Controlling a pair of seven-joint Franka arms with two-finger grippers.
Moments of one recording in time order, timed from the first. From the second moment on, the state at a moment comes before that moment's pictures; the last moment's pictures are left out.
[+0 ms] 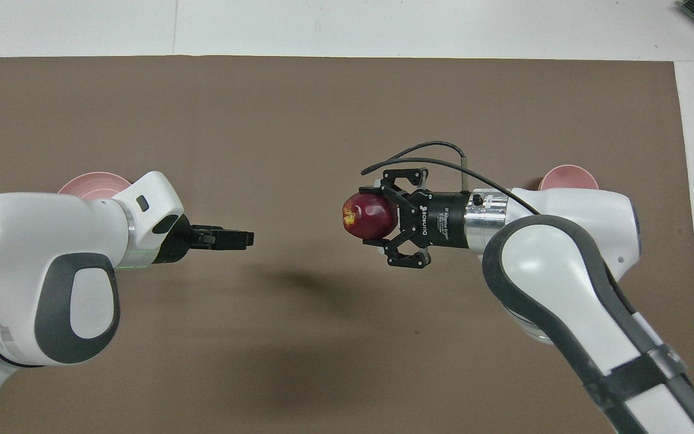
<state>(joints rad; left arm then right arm) -0.07 -0.10 -0.22 -2.19 -0.53 2.23 0.21 0.33 0.04 0.02 -2.06 1.19 2.26 0.93</state>
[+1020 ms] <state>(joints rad) -0.07 -0.07 -0.01 -1.57 -0.04 1.58 0.21 0.13 0.04 0.01 -1.99 0.63 2.08 0.84</state>
